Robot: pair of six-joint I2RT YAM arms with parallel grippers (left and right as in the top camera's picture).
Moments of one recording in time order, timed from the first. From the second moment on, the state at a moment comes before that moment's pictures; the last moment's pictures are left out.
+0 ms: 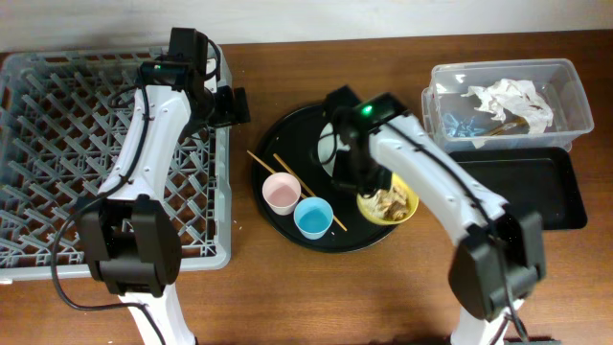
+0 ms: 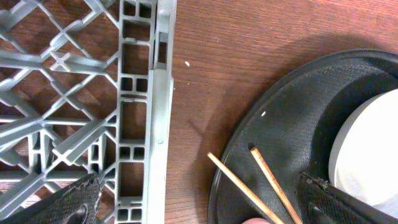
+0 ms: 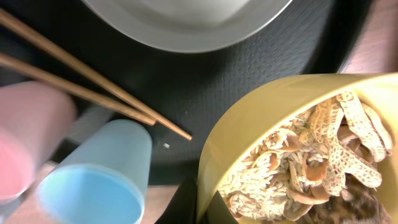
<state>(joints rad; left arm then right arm) -0.11 2.06 1.88 -1.05 0.12 -0.26 0.48 1.91 1.71 -1.37 -0.03 0.70</state>
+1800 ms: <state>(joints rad) -0.11 2.06 1.88 -1.05 0.12 -0.26 -0.89 1.70 1.10 -0.81 -1.36 -0.48</state>
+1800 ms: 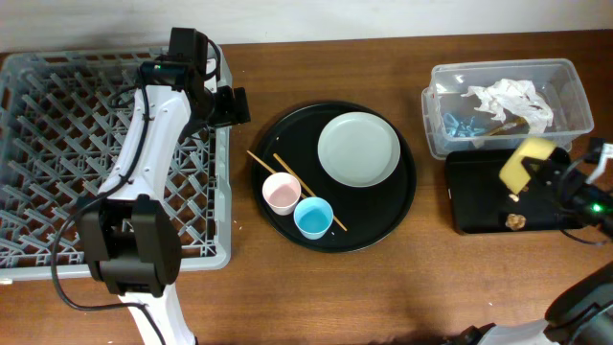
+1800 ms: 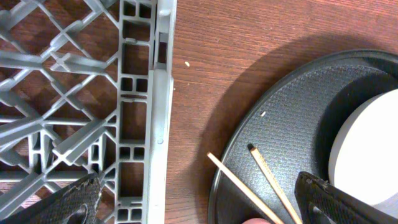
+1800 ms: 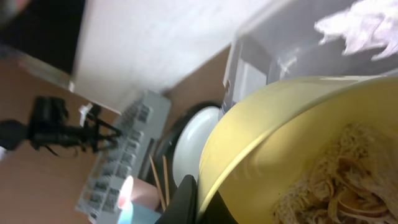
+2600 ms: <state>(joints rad) -0.11 2.06 1.88 -1.05 0.11 -0.26 -0.96 1.81 1.10 -0.81 -1.51 -0.10</state>
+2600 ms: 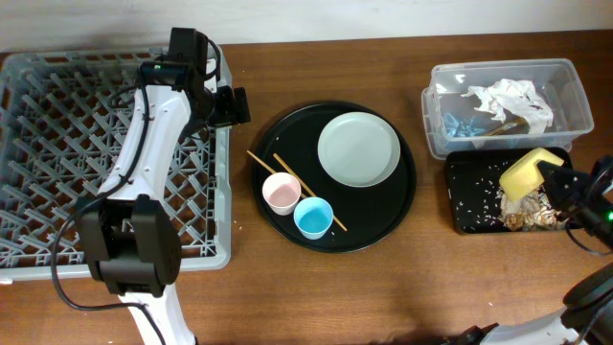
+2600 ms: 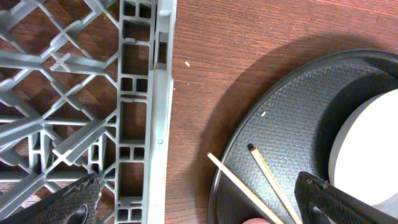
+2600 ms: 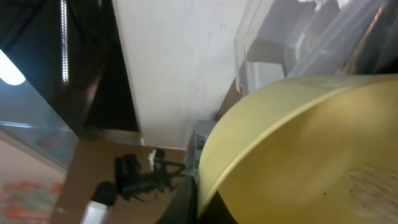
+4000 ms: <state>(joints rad) -0.11 2.06 1.88 -1.05 0.12 -0.26 -0.48 1.43 1.09 -0.67 -1.28 0.19</state>
